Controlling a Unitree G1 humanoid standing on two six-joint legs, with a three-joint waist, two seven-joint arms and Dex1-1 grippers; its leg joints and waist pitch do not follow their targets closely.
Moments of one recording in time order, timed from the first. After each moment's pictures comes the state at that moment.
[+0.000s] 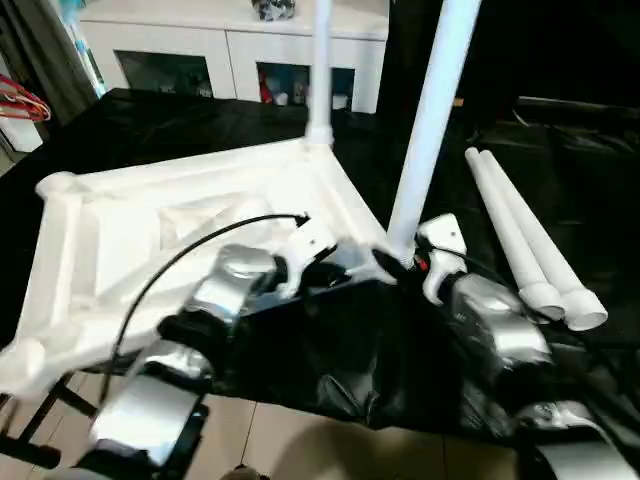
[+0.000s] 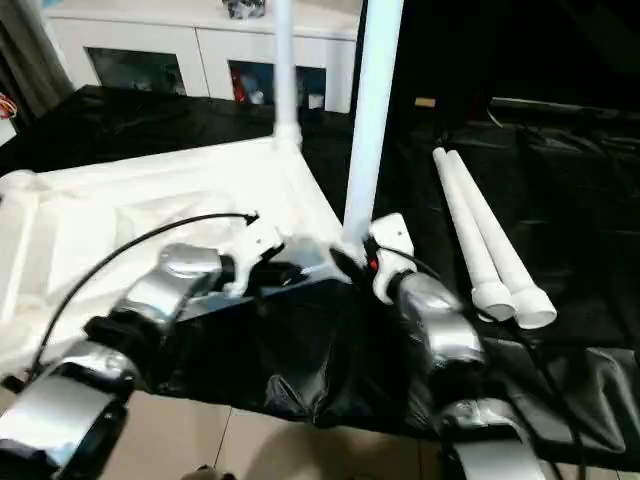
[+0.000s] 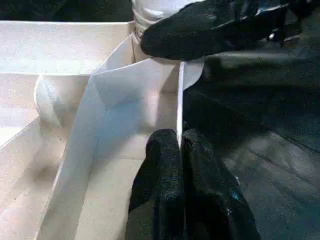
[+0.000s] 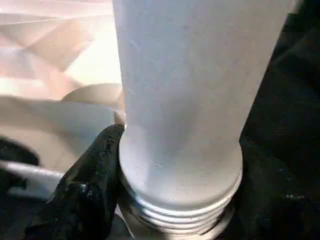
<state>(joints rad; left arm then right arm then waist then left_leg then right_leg) -0.77 0.12 -0.21 0.88 0.10 0.09 -0.85 -0.55 -0.13 -0.01 0.73 0.07 0.04 0.42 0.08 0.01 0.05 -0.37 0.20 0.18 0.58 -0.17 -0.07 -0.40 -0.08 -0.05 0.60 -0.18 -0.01</state>
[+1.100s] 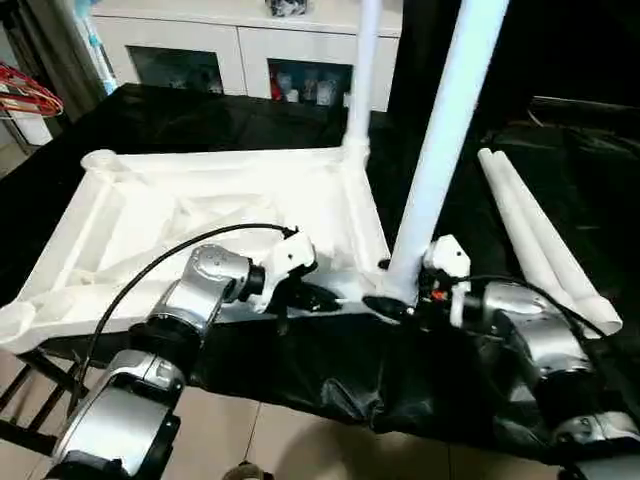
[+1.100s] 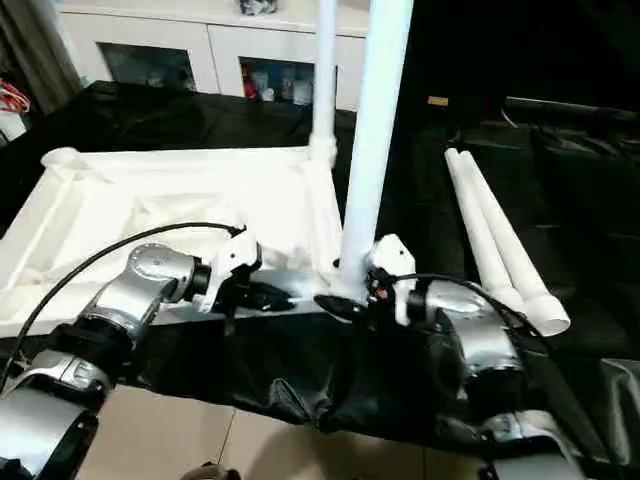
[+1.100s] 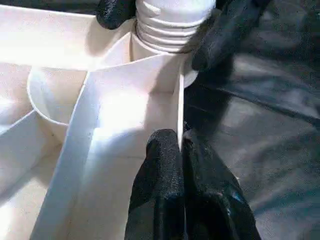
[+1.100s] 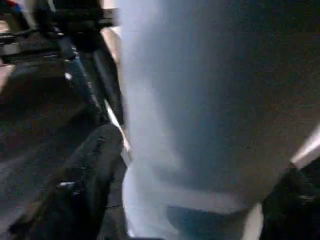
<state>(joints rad) -0.70 0.27 -0.25 0.78 0.03 0.04 -1.30 -0.45 -0.35 0.11 0.59 0.16 -0.02 1.14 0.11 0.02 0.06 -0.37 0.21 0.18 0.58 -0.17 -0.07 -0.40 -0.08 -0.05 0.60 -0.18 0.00</state>
